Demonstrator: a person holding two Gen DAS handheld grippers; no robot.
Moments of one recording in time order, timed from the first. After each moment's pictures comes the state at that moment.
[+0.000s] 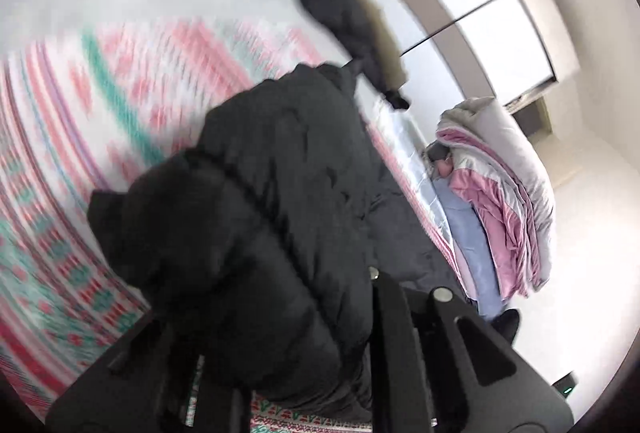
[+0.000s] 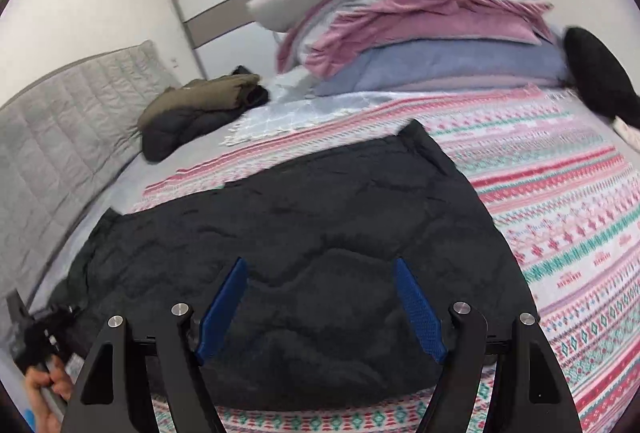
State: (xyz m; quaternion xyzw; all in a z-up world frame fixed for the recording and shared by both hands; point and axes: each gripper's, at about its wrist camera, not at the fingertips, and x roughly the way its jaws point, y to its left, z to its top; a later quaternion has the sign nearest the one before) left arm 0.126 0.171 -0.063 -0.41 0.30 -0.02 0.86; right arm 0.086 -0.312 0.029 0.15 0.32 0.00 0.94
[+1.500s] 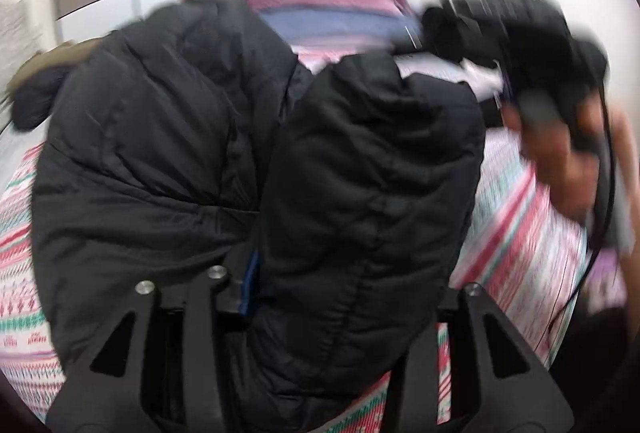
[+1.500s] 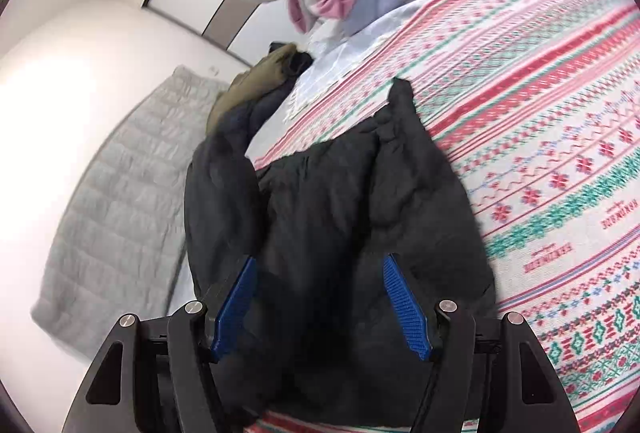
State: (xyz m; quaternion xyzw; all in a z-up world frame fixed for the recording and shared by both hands) left arm 0.082 -0.087 -0.049 0.12 0.32 -0.34 0.87; right arm 0.128 -0.404 -0.031 0.40 0.36 0.15 0.83
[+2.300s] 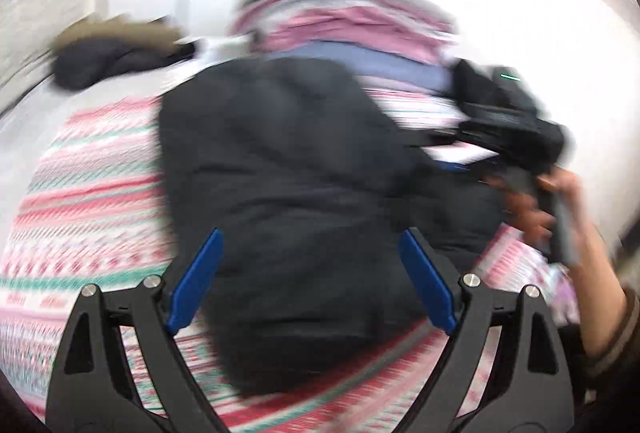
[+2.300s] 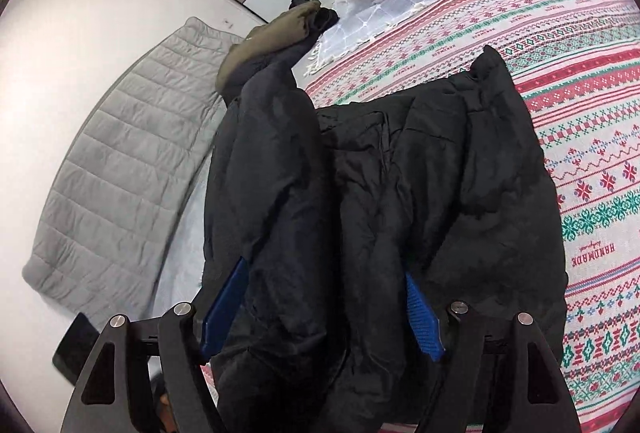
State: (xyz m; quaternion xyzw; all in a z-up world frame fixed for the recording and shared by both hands) left arm 0.075 0.048 0.007 0.00 0.32 -0.28 0.90; right arm 0.137 -0.324 -0.021 0.32 0.42 0.20 0.82
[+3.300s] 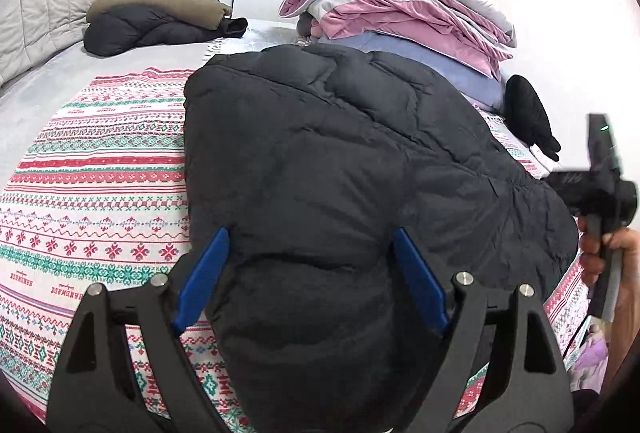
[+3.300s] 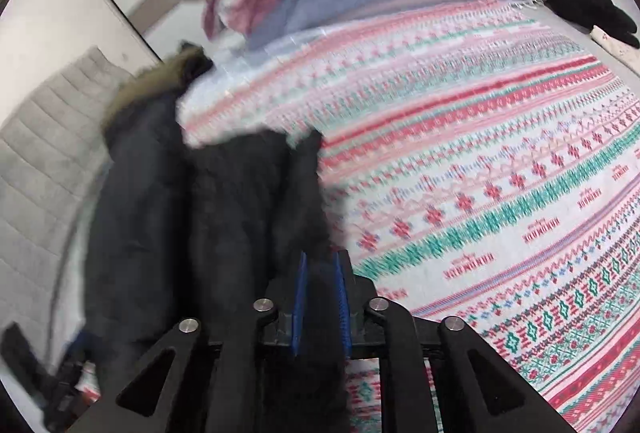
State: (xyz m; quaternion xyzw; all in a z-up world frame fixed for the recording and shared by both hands) left arm 0.118 -0.002 -0.024 -0.04 0.34 -0.22 0.91; right arm 0.107 -0.411 -0.027 0.27 0.39 -0.02 0.88
